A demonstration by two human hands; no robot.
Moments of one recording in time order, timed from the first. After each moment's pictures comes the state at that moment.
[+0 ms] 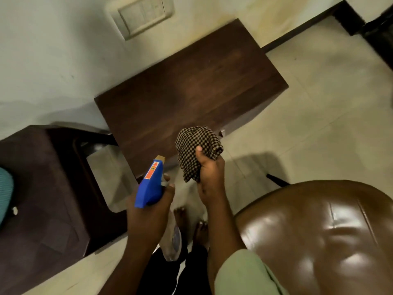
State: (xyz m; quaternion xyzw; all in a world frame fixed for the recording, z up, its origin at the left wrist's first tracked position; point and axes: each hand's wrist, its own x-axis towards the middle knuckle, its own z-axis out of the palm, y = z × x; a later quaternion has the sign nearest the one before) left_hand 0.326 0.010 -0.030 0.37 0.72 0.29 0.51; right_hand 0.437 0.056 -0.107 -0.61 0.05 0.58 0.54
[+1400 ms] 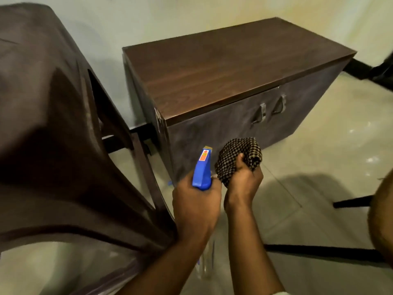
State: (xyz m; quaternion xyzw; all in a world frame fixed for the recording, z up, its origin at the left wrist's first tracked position) left_hand 0.251 -0.064 -0.357 0.48 0.64 0.44 0.39; right_hand 0.327 -0.012 -0.394 -0.56 -0.05 0.36 0.75
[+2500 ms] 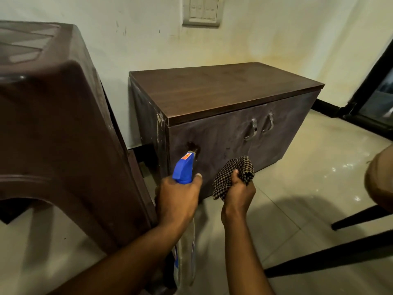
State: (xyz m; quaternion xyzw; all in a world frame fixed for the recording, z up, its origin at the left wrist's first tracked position) left_hand 0.222 -0.036 -0.411 0.49 0.60 0.49 0.39; right_hand 0.331 -0.013 -0.445 -0.54 -0.08 0.34 0.77
